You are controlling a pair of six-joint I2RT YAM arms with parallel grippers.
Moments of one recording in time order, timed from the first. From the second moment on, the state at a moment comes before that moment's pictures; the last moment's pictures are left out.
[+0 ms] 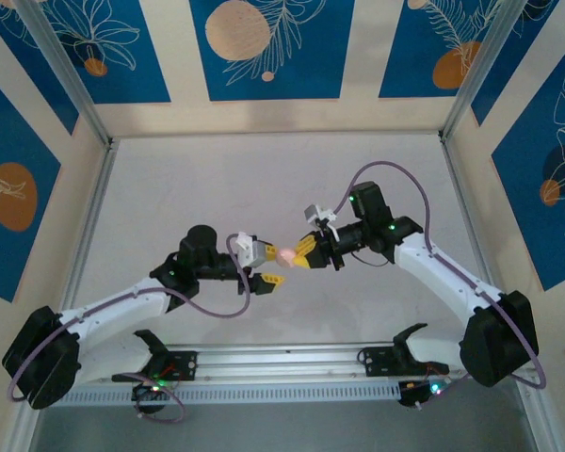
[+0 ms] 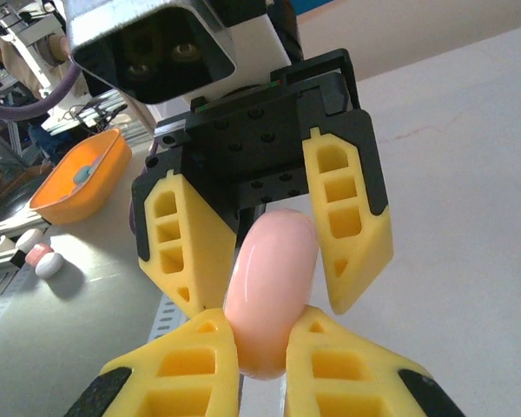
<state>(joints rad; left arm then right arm) -0.73 1.11 0.54 0.32 0.77 0.16 0.47 1.25 0.91 -0.51 -1.20 -0.41</state>
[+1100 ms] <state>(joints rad) -0.72 1.12 0.57 0.27 0.82 0.11 0.52 1.26 0.96 -0.65 -1.12 -0.50</state>
